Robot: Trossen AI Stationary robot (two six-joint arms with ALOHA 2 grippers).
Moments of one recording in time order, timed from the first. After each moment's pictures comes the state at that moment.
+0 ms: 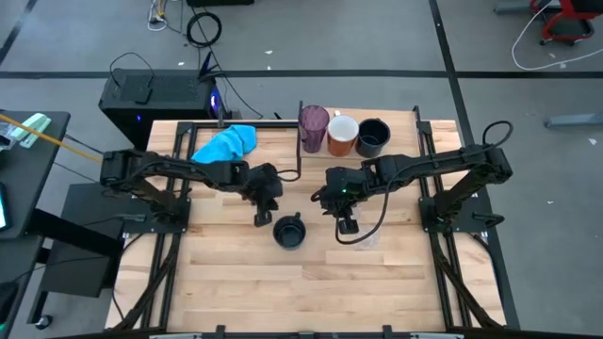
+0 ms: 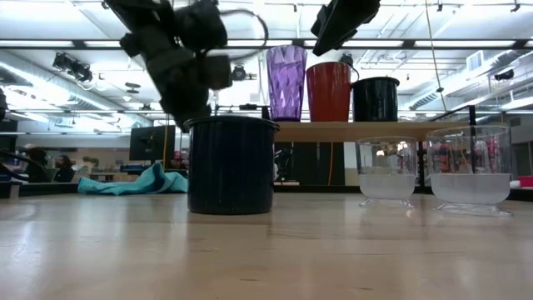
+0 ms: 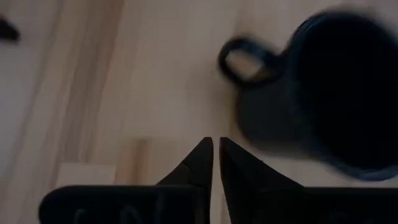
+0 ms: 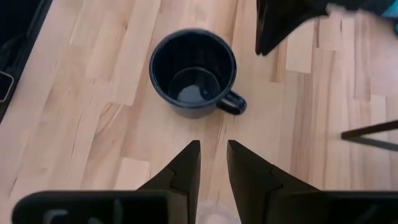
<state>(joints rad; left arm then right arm) 0.12 1.53 0.89 -0.36 0.17 -0.08 0.10 1.54 1.38 -0.79 -0.05 -0.05</state>
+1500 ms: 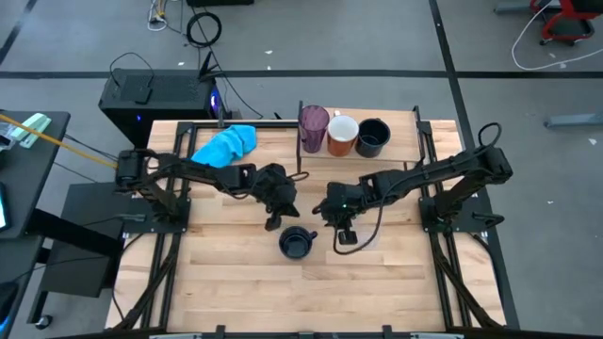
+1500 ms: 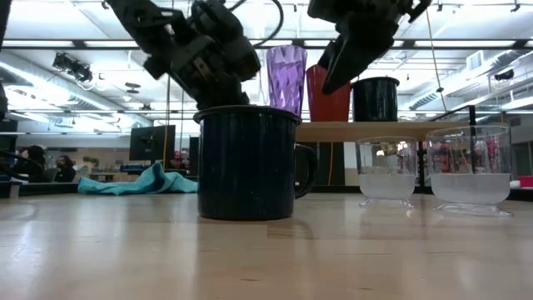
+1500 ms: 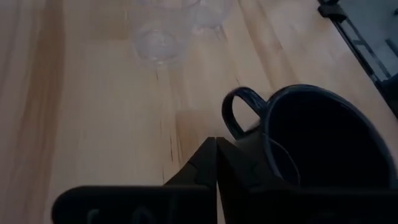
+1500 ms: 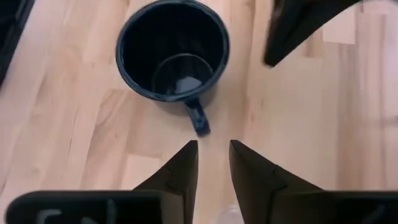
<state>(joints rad) 0.10 1.65 0.89 0.05 0.37 0.04 0.14 1.54 1.15 -0.56 -0.06 0.03</state>
